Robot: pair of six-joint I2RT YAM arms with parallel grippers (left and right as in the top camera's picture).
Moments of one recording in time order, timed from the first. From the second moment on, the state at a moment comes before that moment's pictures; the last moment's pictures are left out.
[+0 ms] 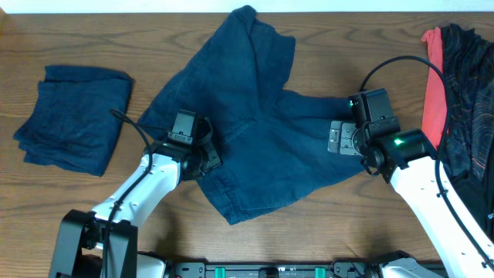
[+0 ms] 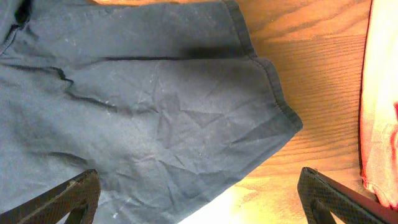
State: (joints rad) left arm -0.28 1.51 0.75 -0.47 0.19 -0.75; right arm 0.30 1.30 1.02 -0.84 0.22 0.36
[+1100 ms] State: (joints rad) left arm -0.28 1.58 0.75 -0.47 0.28 -0.73; right arm 0.30 1.30 1.02 -0.85 0.25 0.36
